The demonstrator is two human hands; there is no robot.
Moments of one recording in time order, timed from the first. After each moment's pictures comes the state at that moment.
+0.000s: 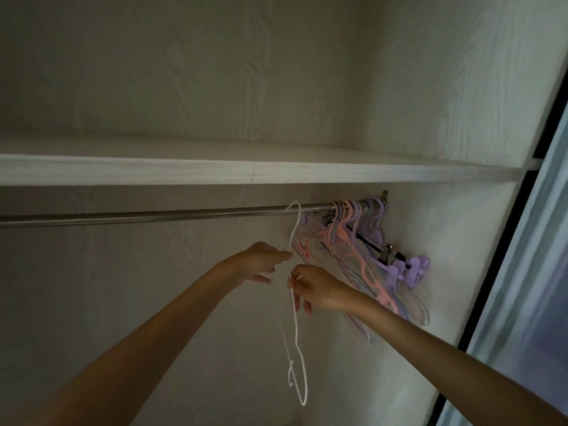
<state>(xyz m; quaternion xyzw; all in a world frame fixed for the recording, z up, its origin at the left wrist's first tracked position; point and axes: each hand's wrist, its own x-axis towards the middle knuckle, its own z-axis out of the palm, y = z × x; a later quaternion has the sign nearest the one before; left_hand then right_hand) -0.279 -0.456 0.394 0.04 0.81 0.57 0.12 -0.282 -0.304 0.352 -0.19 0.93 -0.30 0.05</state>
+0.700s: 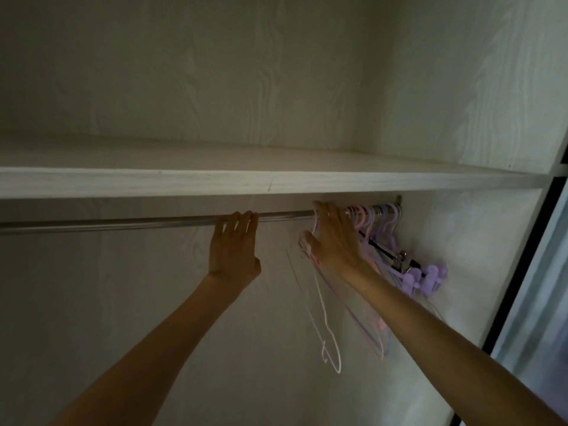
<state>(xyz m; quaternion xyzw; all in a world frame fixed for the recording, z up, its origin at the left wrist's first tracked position) -0.296 -0.497 0.387 0.04 0.96 -0.04 -0.29 -0.347 -0.305 0.394 -0.12 0.93 -0.10 -0.33</state>
